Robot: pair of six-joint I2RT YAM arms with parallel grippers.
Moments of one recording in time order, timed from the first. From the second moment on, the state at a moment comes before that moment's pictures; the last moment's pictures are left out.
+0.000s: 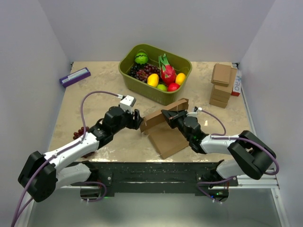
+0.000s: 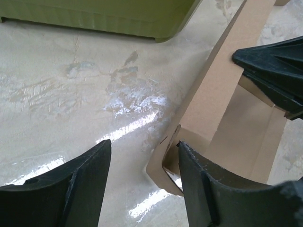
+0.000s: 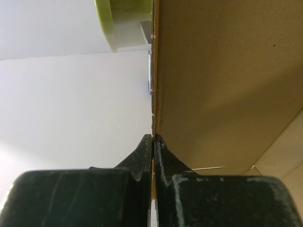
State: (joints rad) left arm -0.66 1.09 0.58 0.09 -0.04 -0.27; right arm 0.72 1.40 0.37 0.86 0.27 1.59
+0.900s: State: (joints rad) left arm -0.71 1.19 0.56 0.19 -0.02 -0.28; right arm 0.72 1.45 0.37 0.93 0.26 1.59
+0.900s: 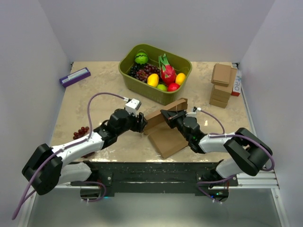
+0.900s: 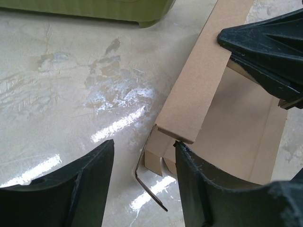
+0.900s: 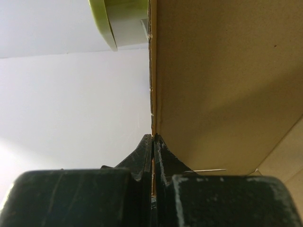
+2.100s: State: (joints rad) left arm -0.68 0.97 0.30 0.16 -0.17 -0.43; right arm 0.72 1.44 0.35 0.92 0.26 1.59
